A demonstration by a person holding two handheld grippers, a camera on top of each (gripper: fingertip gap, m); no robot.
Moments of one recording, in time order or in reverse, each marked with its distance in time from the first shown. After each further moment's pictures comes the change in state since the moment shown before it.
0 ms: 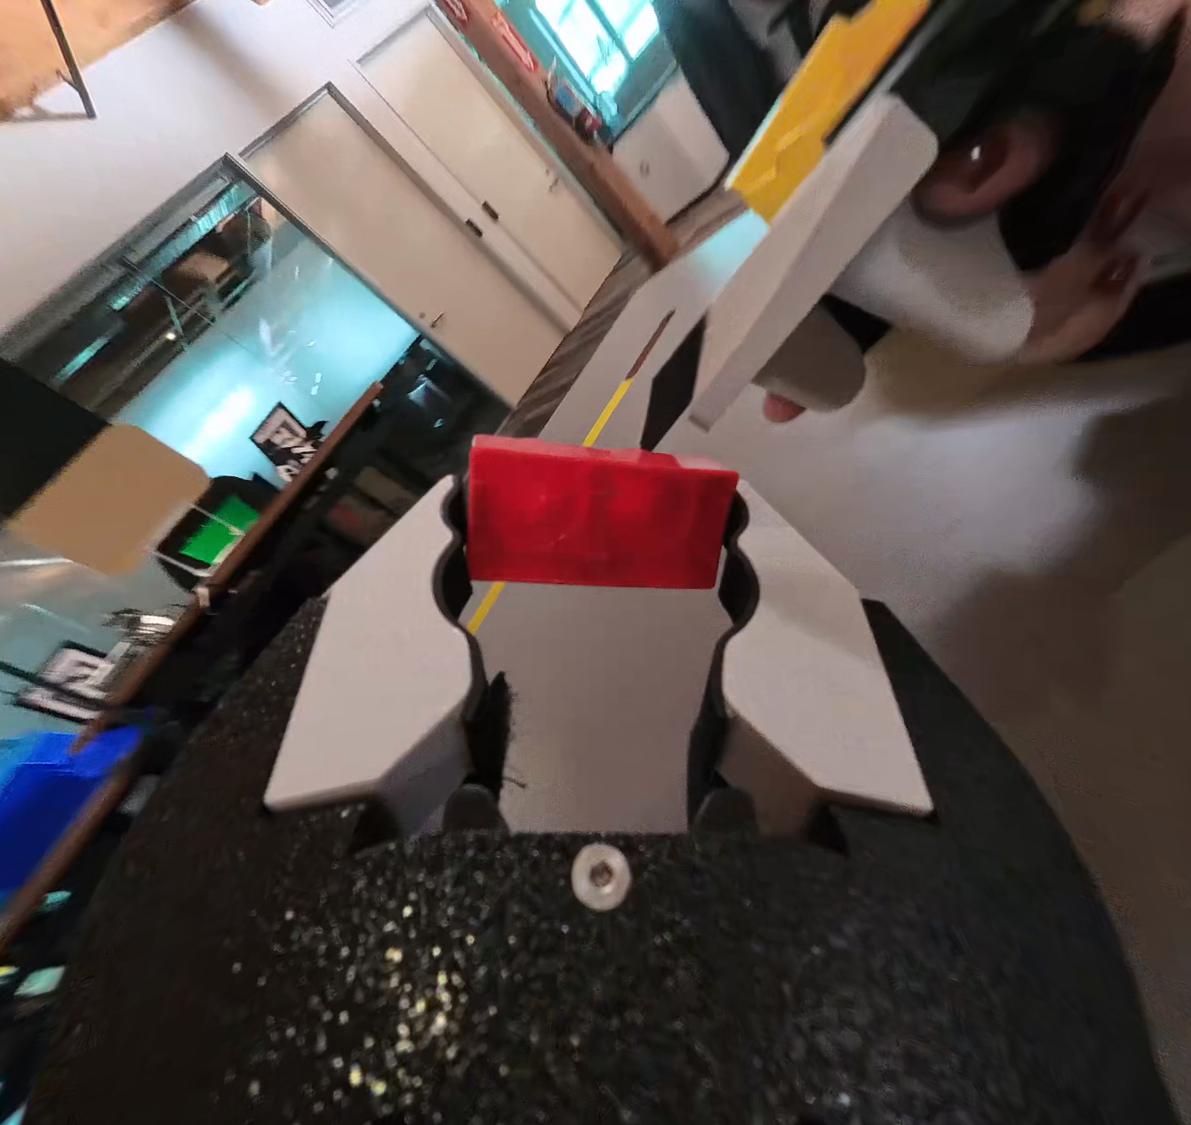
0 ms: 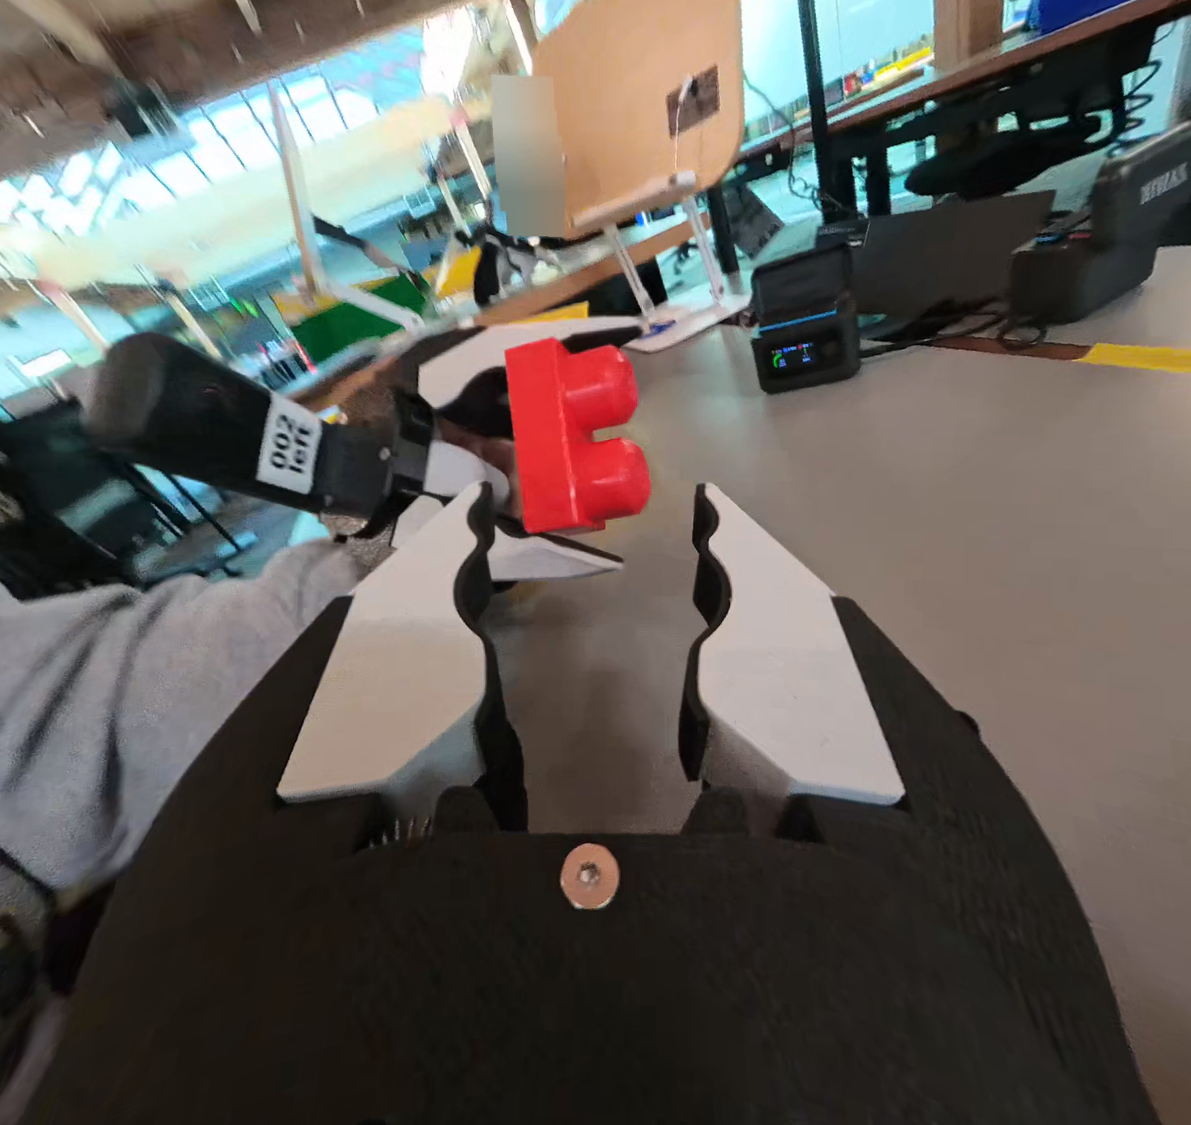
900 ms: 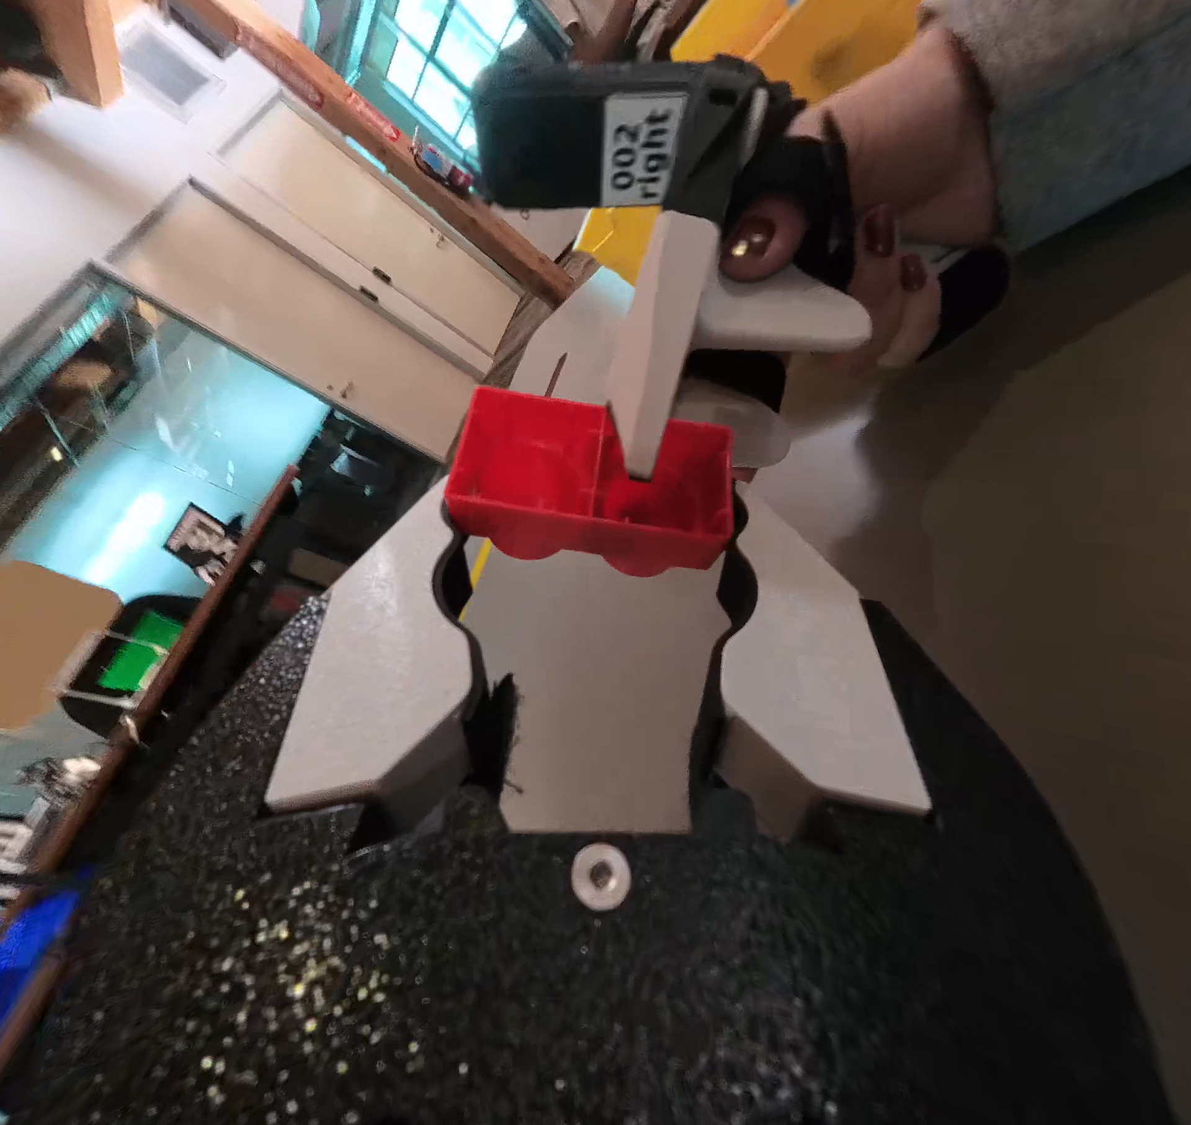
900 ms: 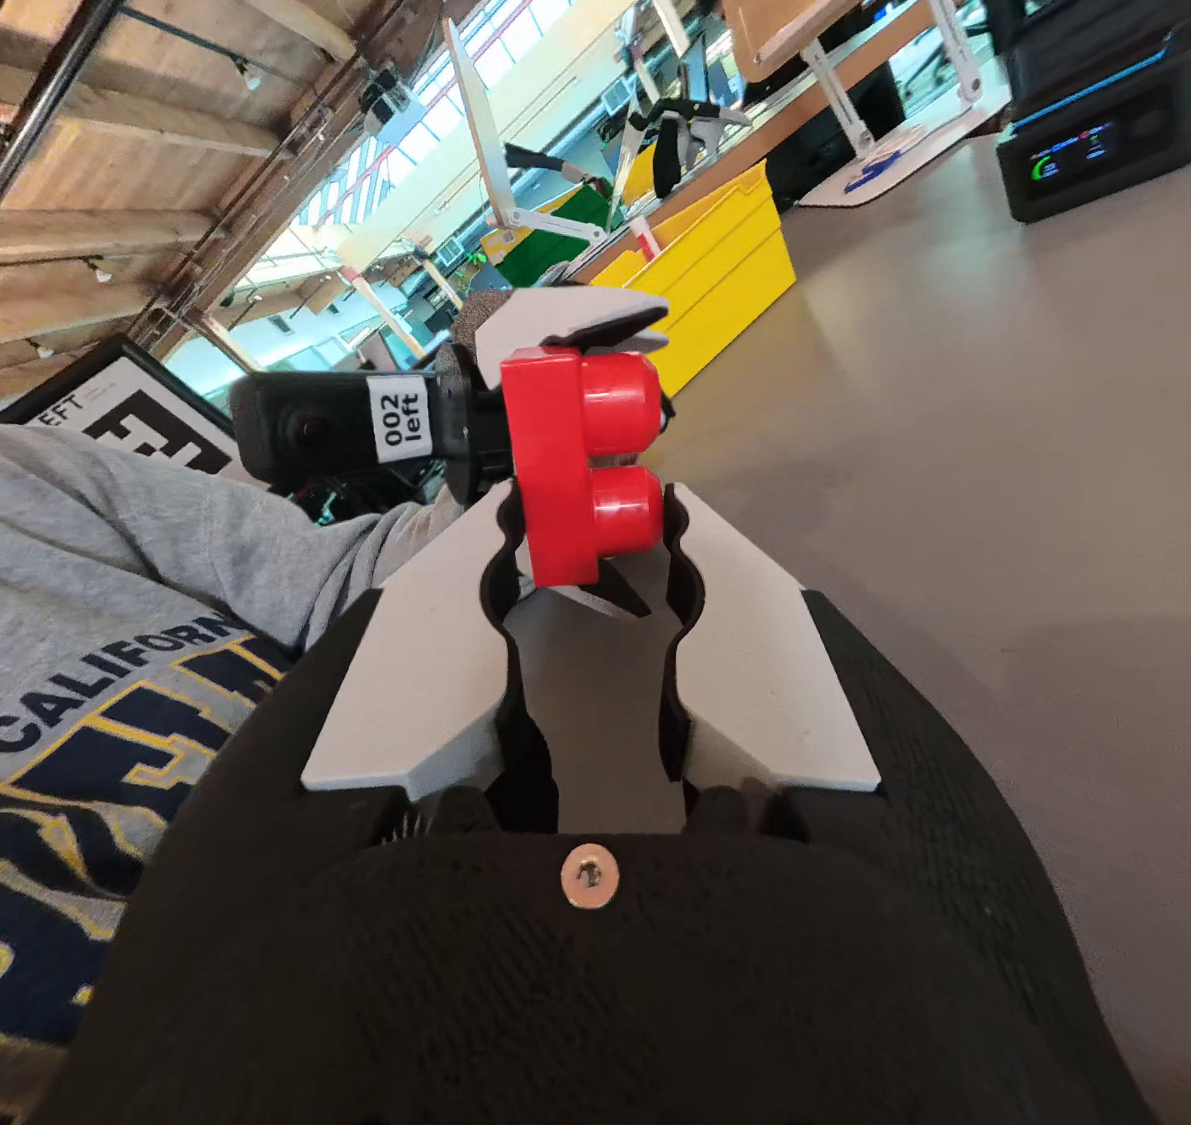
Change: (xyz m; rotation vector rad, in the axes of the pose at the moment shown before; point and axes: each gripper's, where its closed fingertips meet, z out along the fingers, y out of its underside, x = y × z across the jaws) left arm 0.040 -0.022 -0.003 0.061 0.192 0.106; right arm -0.025 0.024 -0.009 -0.144 -0.336 0.268
